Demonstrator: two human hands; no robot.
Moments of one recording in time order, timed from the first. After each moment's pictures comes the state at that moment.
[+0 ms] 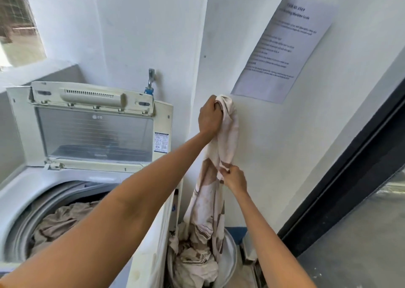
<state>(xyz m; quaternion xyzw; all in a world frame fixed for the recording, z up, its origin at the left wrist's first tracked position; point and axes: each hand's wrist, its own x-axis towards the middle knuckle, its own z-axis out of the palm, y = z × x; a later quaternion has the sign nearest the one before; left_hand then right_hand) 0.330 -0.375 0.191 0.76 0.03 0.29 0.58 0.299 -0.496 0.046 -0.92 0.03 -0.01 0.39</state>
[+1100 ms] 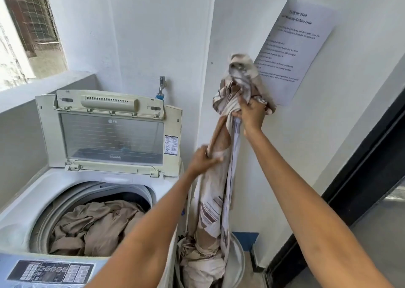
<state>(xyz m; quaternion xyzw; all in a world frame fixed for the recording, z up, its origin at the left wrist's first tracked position) 0.308 -0.336 0.052 0.83 0.03 0.10 0.55 0.340 -0.465 0.217 -0.72 -0.06 -0.20 0.66</state>
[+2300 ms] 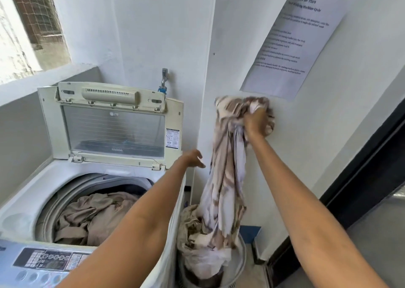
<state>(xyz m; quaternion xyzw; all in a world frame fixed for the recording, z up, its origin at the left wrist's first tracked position) 0.315 -0.299 0.058 0.95 0.06 -0.14 0.29 0.347 -0.476 0.190 -0.80 0.05 -0.23 0.55</state>
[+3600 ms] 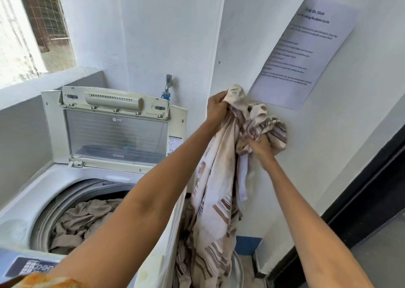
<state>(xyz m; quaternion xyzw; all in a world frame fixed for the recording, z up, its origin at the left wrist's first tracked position) 0.347 -0.352 0.213 0.64 -0.02 0.23 0.73 0.350 -0.507 0.145 -0.82 -0.07 -0.08 0.57</state>
